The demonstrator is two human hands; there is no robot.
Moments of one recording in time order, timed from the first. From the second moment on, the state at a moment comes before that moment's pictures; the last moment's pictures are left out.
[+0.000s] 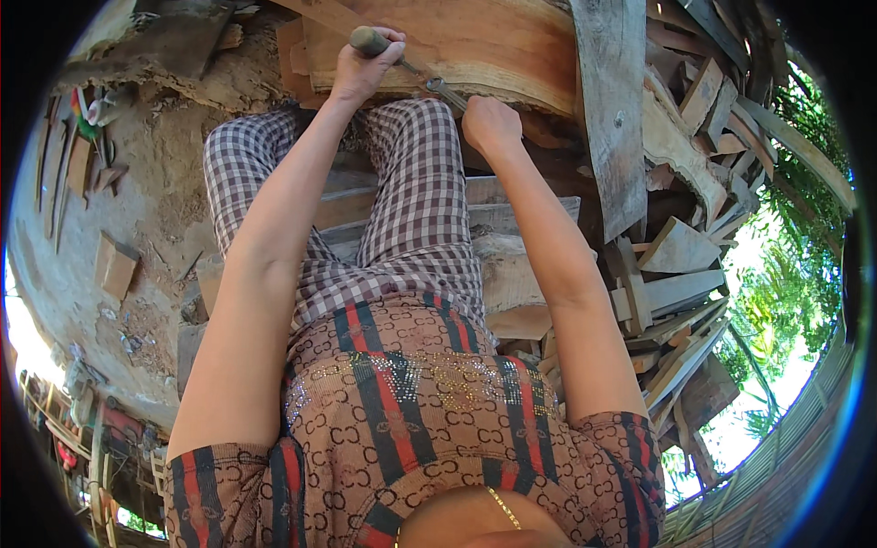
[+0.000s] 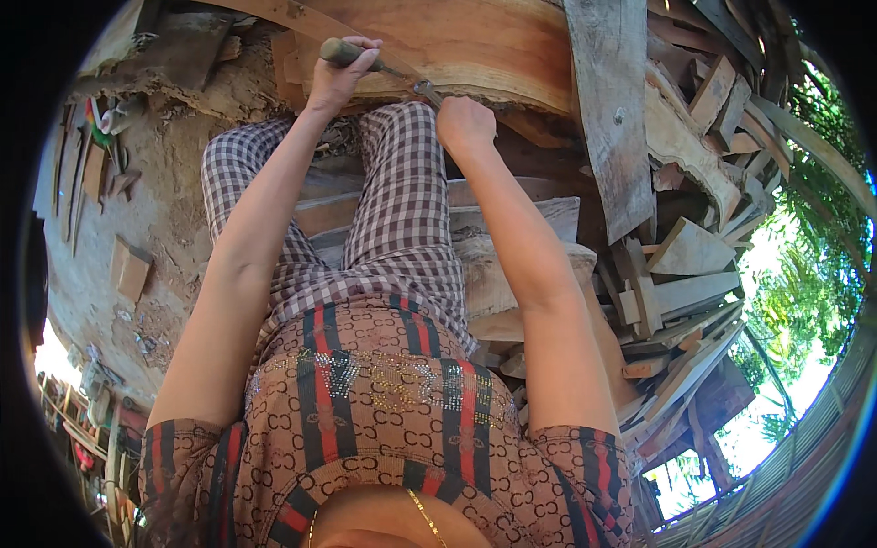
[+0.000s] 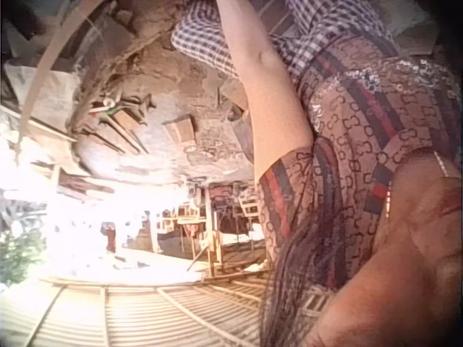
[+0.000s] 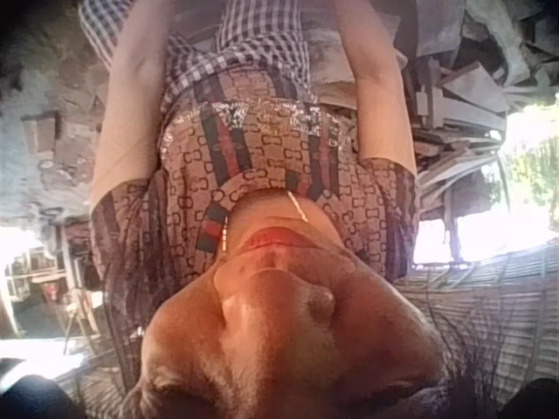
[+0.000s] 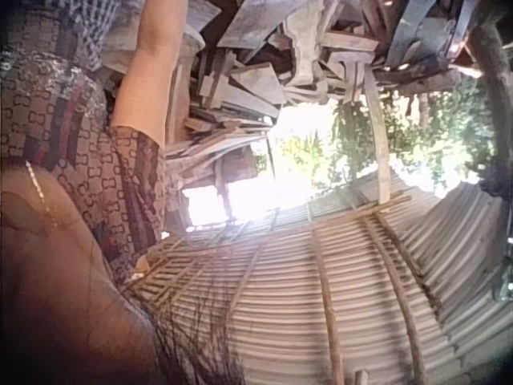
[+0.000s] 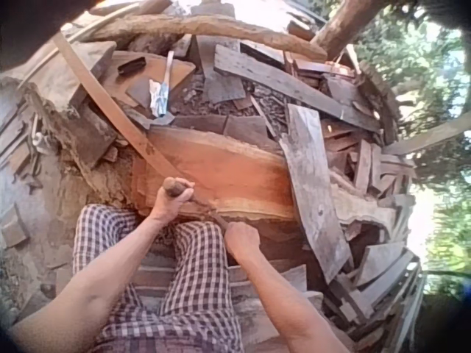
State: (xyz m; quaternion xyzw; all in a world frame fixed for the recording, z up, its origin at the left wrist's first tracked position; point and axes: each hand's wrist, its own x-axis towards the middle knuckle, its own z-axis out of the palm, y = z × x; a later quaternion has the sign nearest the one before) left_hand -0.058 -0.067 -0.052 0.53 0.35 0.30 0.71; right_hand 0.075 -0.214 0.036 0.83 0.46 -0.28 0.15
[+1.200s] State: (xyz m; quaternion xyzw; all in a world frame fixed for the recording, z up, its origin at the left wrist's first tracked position) left_hand -0.034 -0.071 -0.107 0.56 0.28 0.26 0.73; right_hand 0.036 -0.138 0.191 0.60 0.64 -0.15 -0.45
